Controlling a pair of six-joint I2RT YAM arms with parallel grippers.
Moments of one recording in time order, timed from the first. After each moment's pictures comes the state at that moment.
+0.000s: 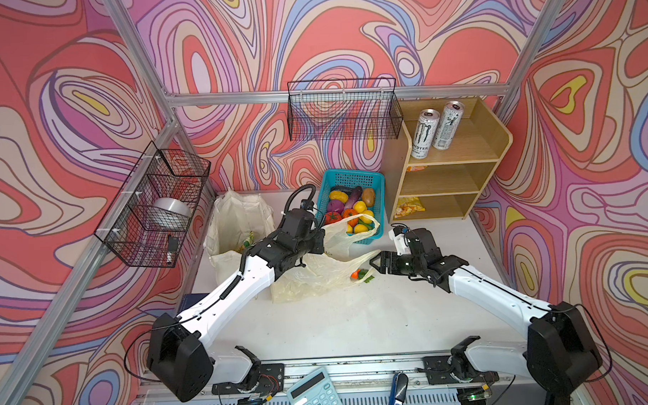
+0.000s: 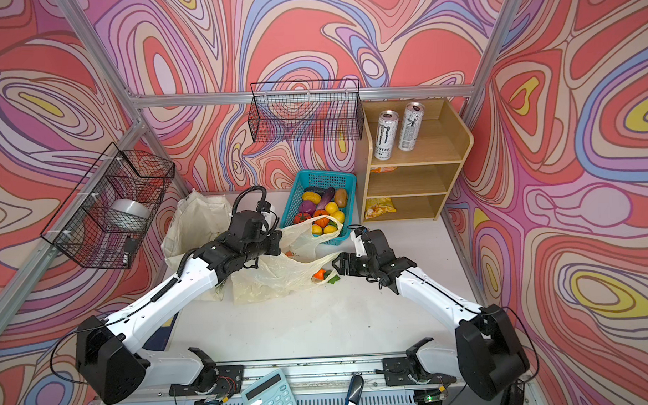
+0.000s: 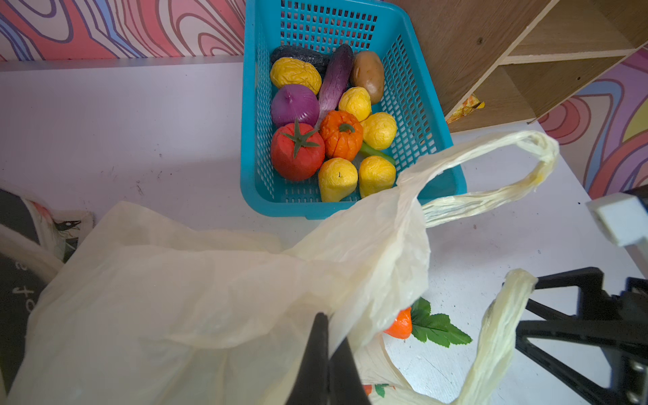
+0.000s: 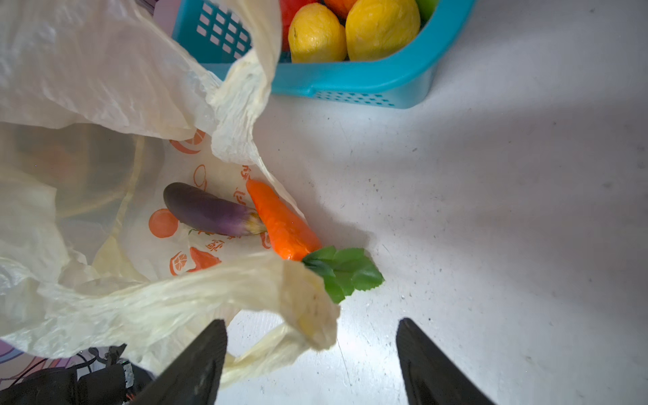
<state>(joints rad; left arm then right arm) -0.59 1.35 1.14 -0.46 -0.10 -0.37 0.42 1.30 0.75 -0.24 -0.32 0.53</state>
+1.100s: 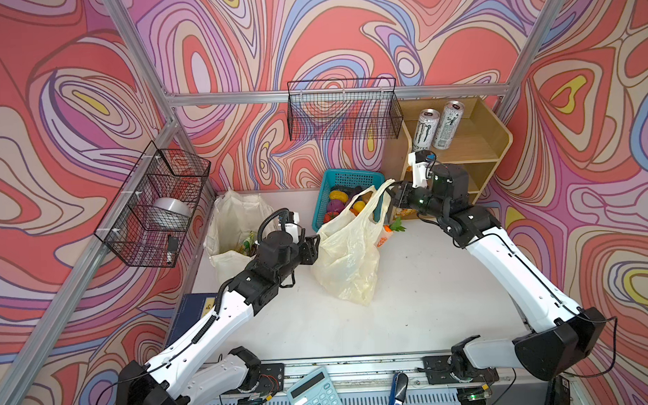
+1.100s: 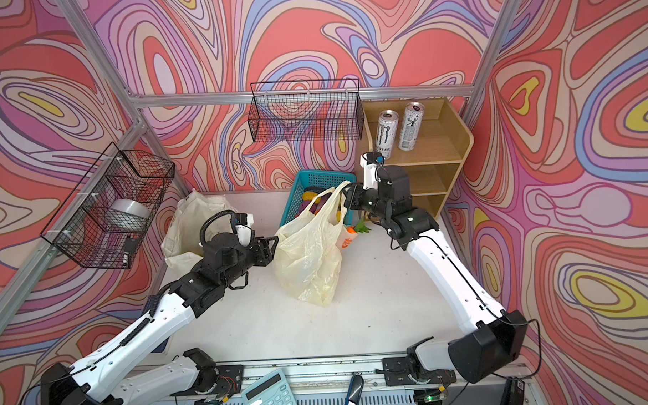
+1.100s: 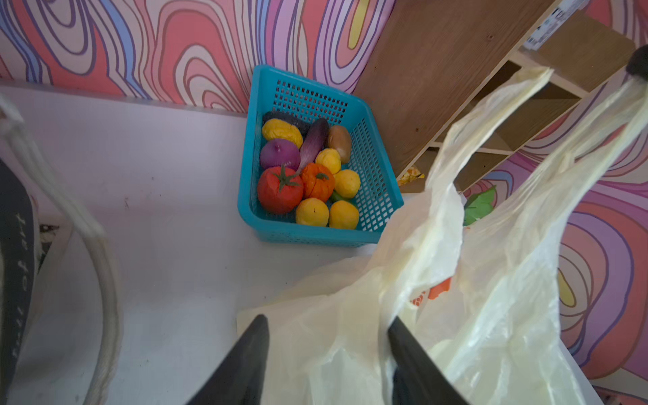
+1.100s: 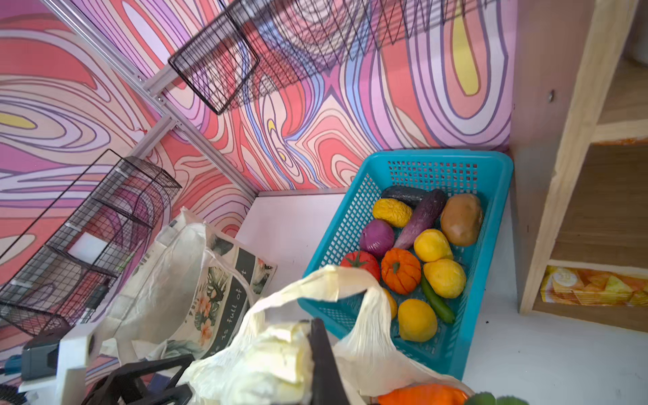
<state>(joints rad) -0.59 1.04 0.84 -0.19 -0.10 -0.49 0.34 1.36 1.42 -0.38 -0.27 0.45</state>
